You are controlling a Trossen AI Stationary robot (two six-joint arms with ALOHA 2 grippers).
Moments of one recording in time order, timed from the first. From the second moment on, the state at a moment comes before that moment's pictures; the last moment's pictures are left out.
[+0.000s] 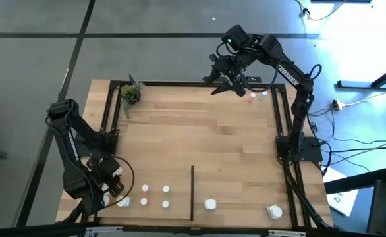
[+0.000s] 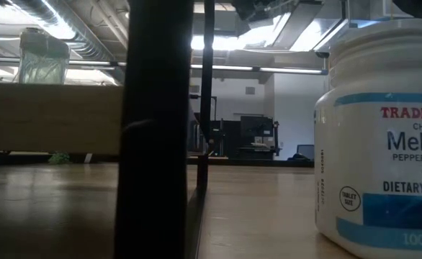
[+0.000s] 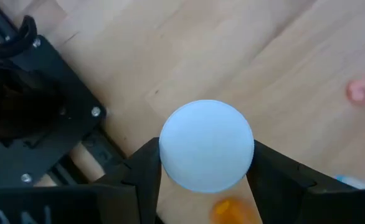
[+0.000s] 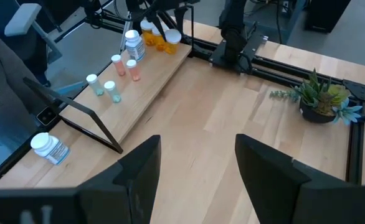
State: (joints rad) left arm -1.18 1.43 1.08 -1.43 -0.34 -2.08; right arm -0.56 1.90 2.34 -1.37 -0.86 -0.76
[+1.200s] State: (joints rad) left arm -1.18 1.42 1.03 -1.37 -0.29 -1.98; right arm -0.56 1.90 2.34 -1.47 -0.86 -0.79
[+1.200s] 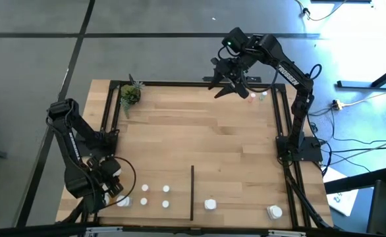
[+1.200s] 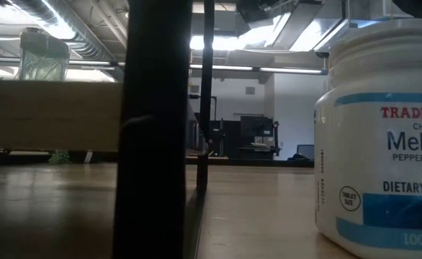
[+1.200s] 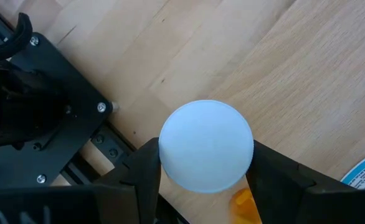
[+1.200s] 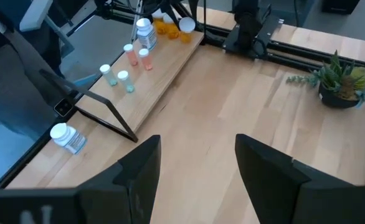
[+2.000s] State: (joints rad) left arm -1.18 1.42 1.03 -1.35 -0.26 -1.95; right arm -0.56 1.90 2.34 -1.46 -0.86 -0.79
